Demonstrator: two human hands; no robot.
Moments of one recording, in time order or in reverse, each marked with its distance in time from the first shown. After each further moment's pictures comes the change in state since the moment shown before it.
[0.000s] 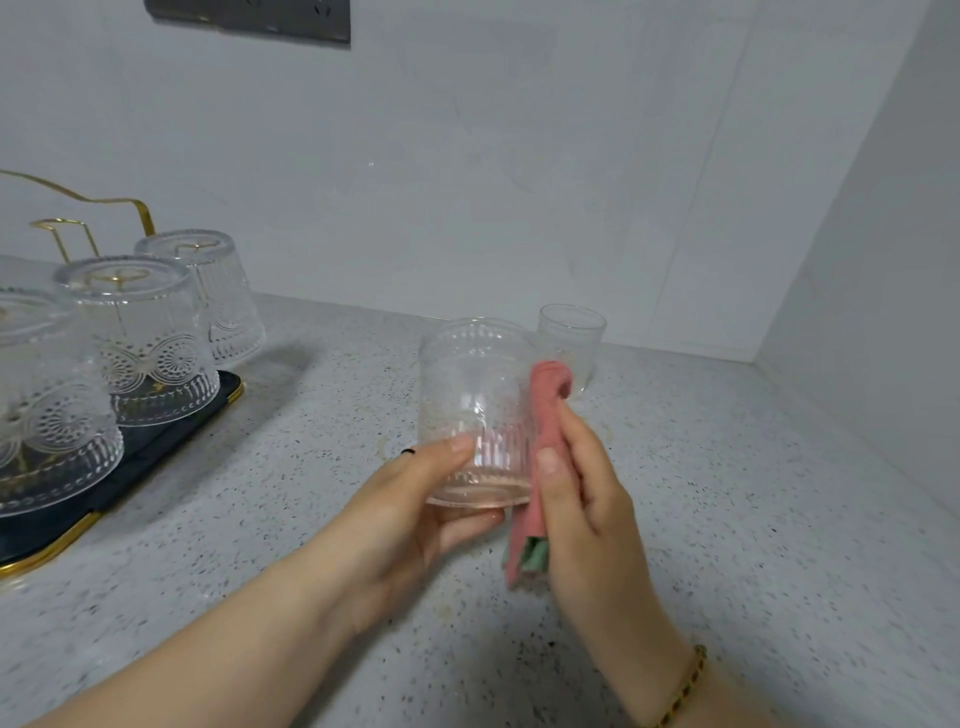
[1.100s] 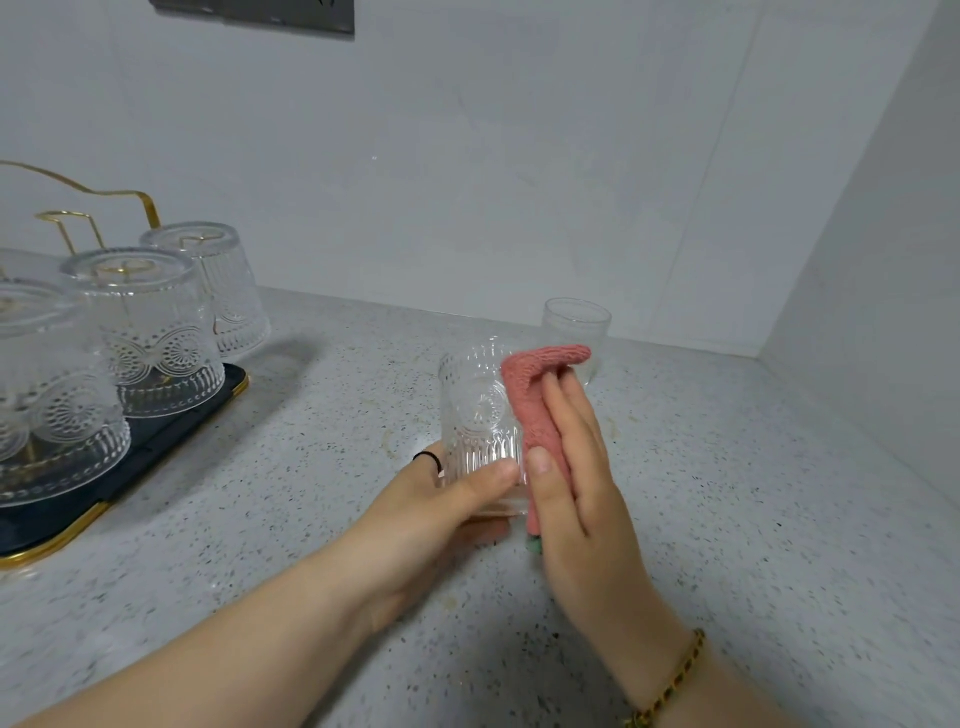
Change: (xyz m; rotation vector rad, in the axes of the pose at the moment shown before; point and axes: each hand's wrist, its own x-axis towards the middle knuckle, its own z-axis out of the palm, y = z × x) left_hand -0.002 -0.009 0.004 0.185 0.002 0.011; right_hand 0.004 0.007 0.006 -0.112 0.025 -0.200
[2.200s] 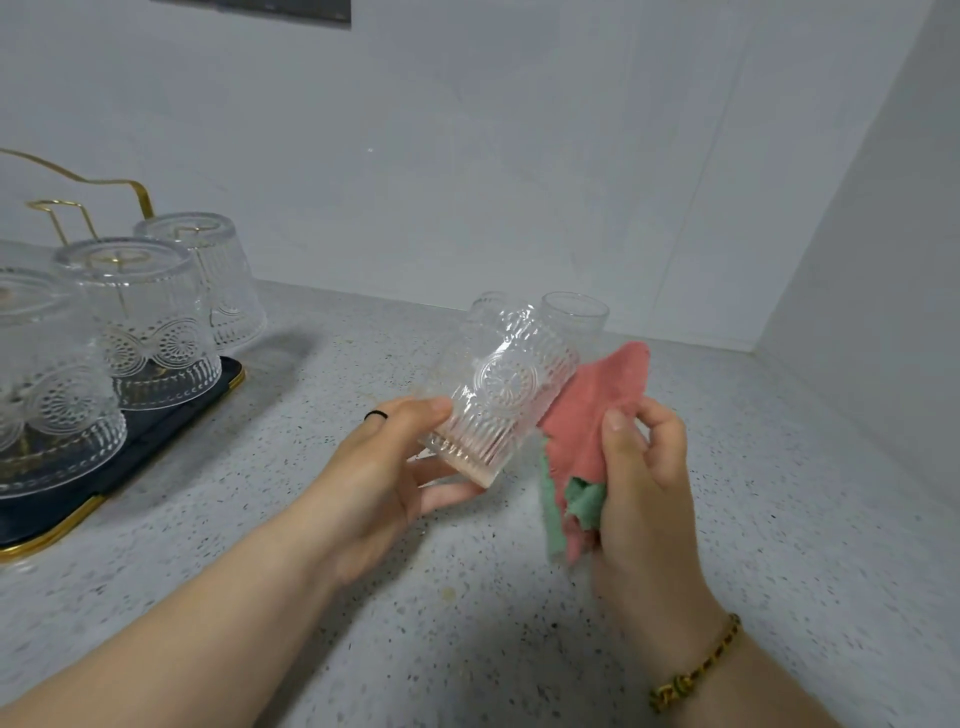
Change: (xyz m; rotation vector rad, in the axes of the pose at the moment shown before) left_hand 0.003 0.024 -0.014 -0.212 0.088 0.000; right_hand 0.003 -0.009 -0.020 0.412 0.254 0.392
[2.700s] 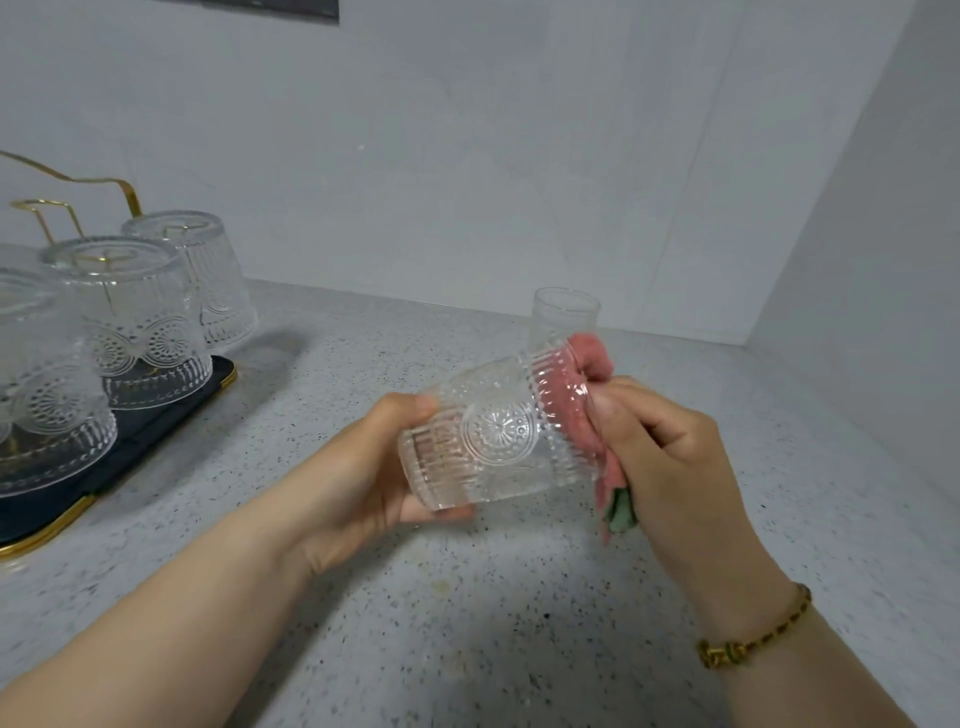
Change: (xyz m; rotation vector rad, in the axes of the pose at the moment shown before) left_hand -0.005 0.008 -0.002 0.109 -0.186 -0.089; right_hand 0.007 -0.028 -0.023 -0.216 -0.302 -0.226
